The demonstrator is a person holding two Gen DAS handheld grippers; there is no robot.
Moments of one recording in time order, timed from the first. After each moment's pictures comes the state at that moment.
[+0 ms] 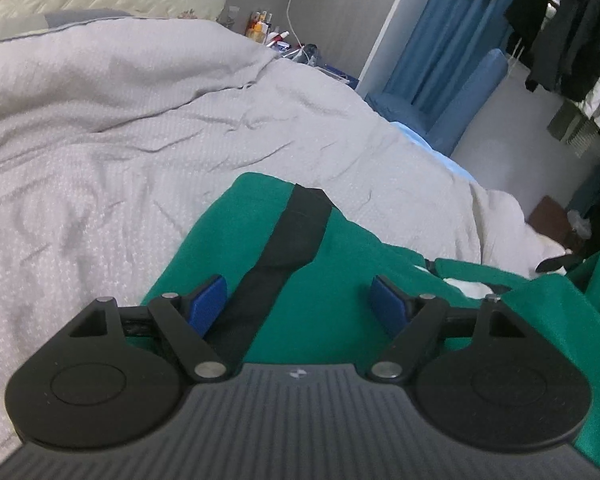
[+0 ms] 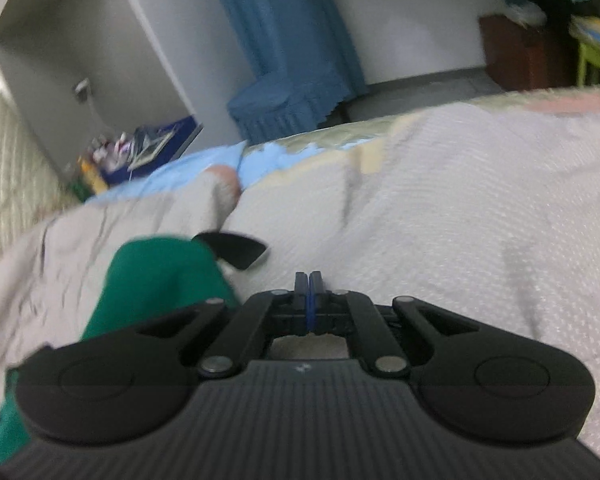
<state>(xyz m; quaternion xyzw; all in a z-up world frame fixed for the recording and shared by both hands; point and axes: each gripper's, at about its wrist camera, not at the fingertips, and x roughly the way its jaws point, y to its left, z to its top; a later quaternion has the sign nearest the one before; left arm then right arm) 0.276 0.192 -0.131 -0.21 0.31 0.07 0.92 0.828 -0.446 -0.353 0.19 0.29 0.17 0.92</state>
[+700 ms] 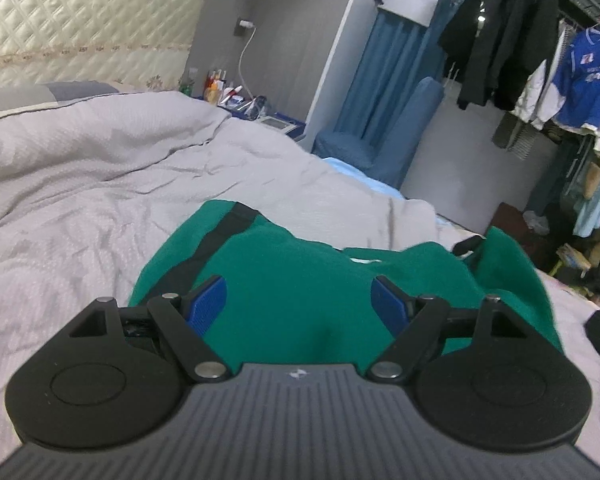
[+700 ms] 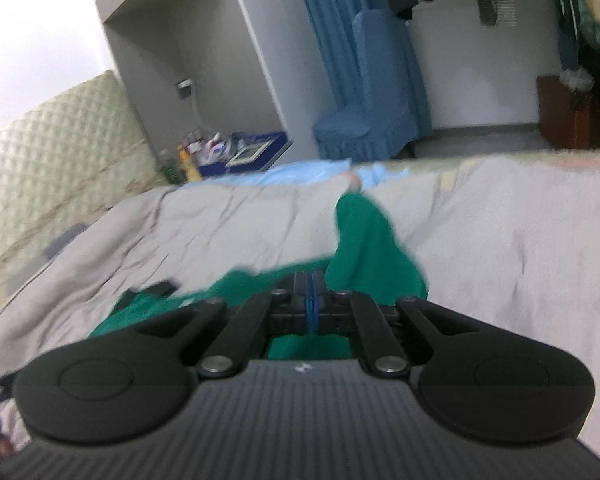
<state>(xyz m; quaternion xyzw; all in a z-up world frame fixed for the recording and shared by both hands) 0.130 0.129 -0.060 -0.17 0.24 0.02 0.96 0.638 -0.439 -0.283 0.15 0.23 0.26 0.93</state>
